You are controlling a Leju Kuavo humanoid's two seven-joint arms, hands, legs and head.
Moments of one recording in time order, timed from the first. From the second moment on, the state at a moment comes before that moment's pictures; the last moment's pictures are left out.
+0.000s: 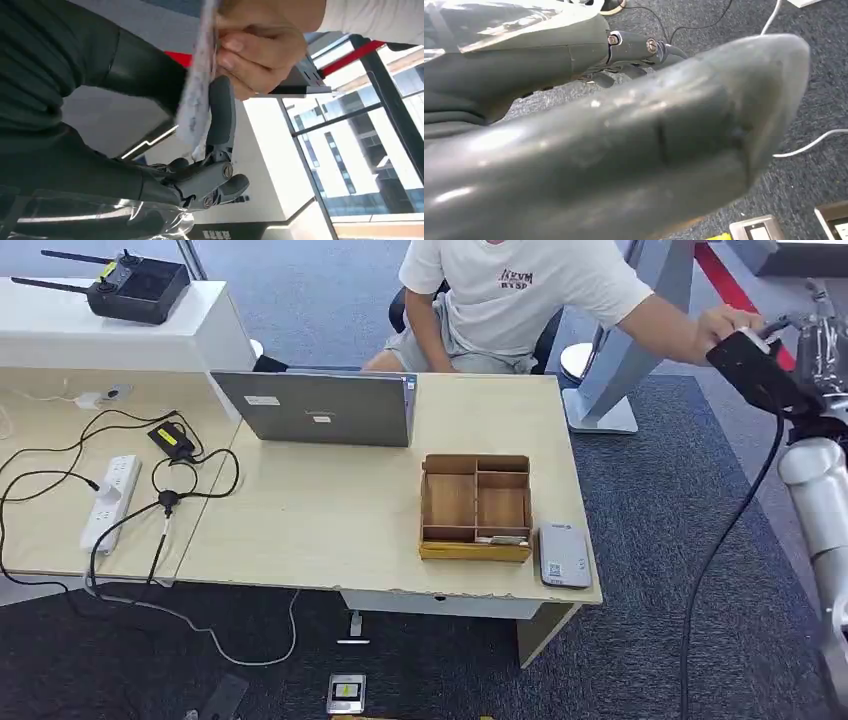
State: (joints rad) left arm -0.16 0.10 -0.12 -0.19 -0.29 0.33 -0.15; right arm -1.02 -0.53 0.31 -0.67 0.64 -0.21 -0.19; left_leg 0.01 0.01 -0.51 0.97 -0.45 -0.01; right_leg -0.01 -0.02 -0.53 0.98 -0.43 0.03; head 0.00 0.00
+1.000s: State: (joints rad) left arm -0.12 0.10 -0.12 -0.19 -0.22 0.35 -0.16; right arm -0.71 -0.48 0.37 -0.71 0.47 -0.10 -0.08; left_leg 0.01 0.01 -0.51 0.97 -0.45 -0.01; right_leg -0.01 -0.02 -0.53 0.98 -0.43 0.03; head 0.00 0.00
